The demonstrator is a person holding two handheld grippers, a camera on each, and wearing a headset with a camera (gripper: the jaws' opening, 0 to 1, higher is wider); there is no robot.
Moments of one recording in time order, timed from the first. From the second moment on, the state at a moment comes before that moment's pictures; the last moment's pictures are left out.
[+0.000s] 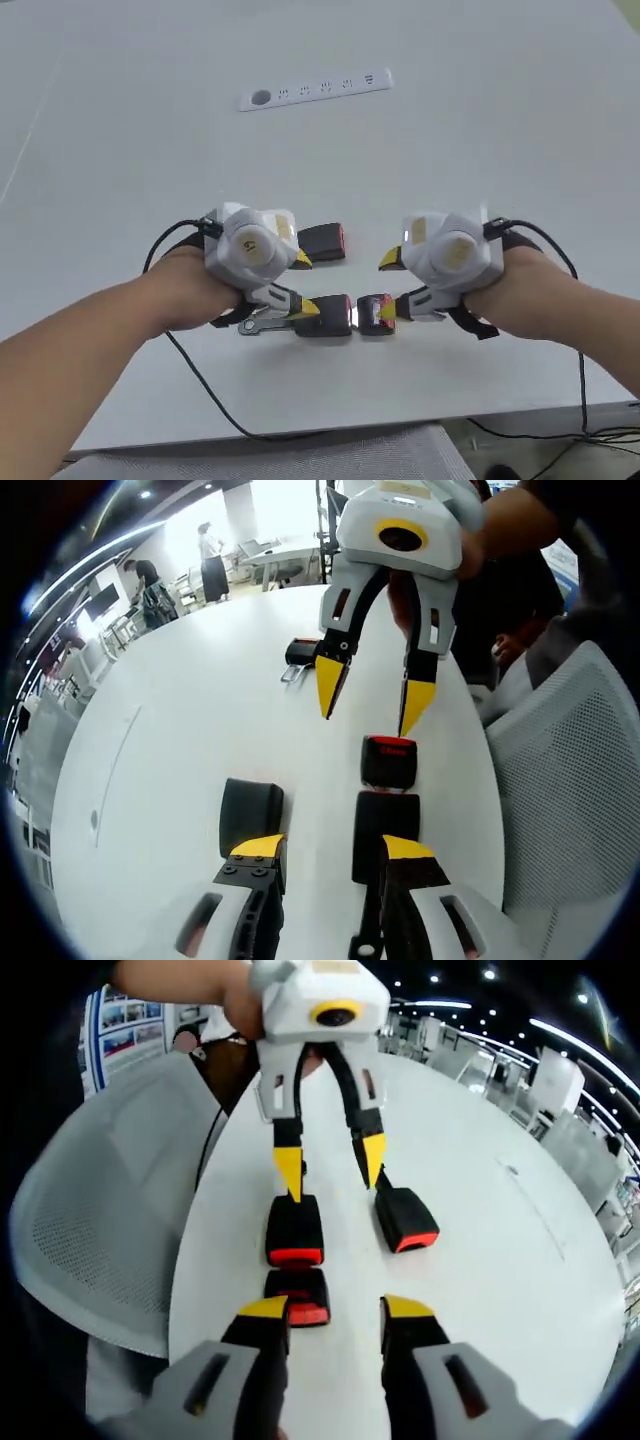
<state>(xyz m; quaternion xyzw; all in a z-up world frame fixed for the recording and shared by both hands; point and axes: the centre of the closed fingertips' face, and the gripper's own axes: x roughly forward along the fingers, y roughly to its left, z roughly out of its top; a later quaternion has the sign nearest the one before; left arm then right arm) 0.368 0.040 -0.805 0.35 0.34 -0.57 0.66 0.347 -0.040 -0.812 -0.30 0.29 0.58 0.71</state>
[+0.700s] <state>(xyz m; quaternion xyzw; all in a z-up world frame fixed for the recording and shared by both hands) 0.434 0.043 -0.836 0.37 0.36 -0.55 0.65 0.420 -0.179 -0.834 -0.30 0.35 0.48 0.75</state>
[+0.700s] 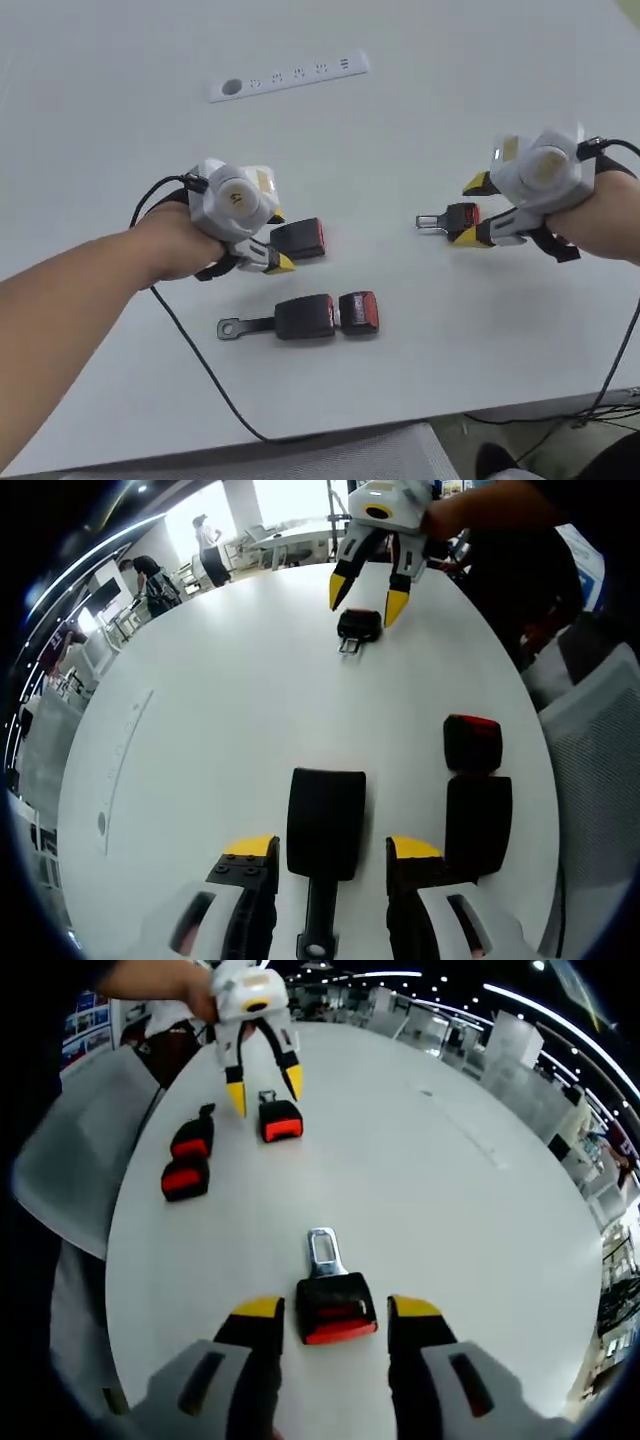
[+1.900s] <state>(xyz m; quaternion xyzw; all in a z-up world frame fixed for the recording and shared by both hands) 0.430 0.039 -0.851 0.39 0.37 -0.57 0.63 0.419 -0.179 -0.846 -0.36 0.35 0.54 0.67</state>
